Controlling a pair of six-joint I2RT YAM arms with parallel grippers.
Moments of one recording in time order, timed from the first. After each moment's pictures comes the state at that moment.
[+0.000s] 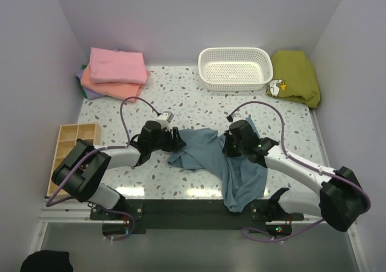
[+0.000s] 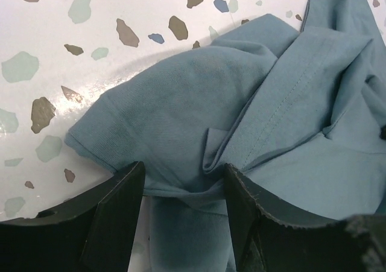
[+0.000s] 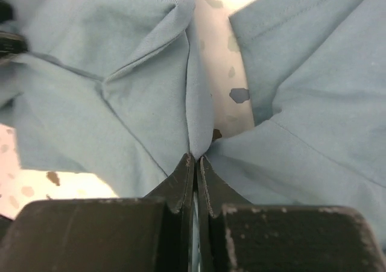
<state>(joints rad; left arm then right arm) -0.53 1.50 0.48 0.43 0.20 -0.47 0.68 1.24 0.67 -0.32 0.09 0.52</state>
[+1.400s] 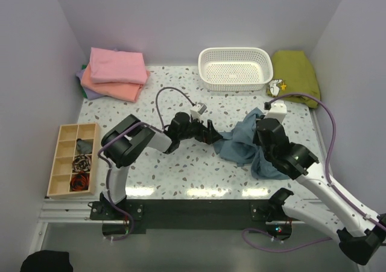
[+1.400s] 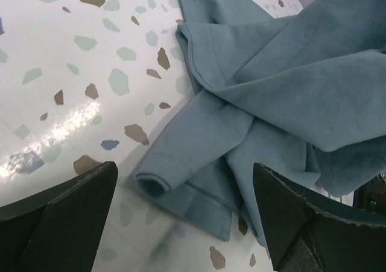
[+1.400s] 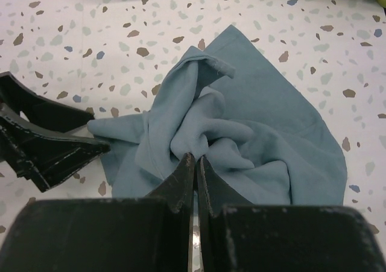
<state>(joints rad) -0.69 2.00 0.84 0.82 0.40 -0.54 0.68 0.82 0.85 -0.63 0.66 0.45</state>
